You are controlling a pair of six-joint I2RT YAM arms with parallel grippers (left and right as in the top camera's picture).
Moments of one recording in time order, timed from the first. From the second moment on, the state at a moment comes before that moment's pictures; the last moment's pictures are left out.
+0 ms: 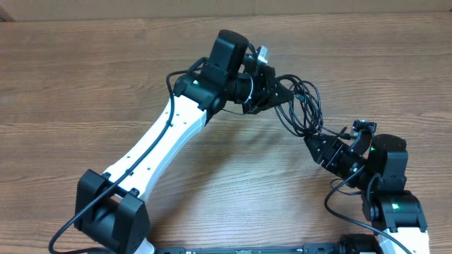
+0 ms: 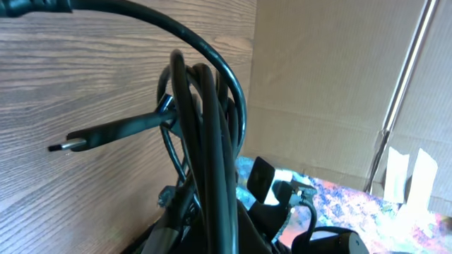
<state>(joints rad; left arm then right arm) -0.55 1.77 1.53 -0.45 0.82 -1.04 -0.01 0.76 0.57 -0.49 -0.51 0.67</state>
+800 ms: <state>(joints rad) -0.55 1.77 1.53 -0.57 0.77 -1.05 -0.01 0.76 0.57 -0.49 -0.41 0.67</state>
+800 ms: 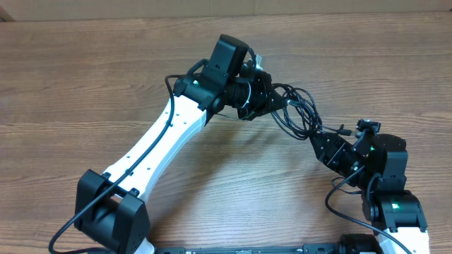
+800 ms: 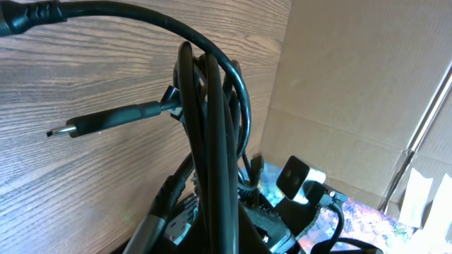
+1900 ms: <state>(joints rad) -0.69 1.77 1.53 -0.57 0.79 -1.05 -0.01 0.80 0.57 -0.49 -0.22 0.70</state>
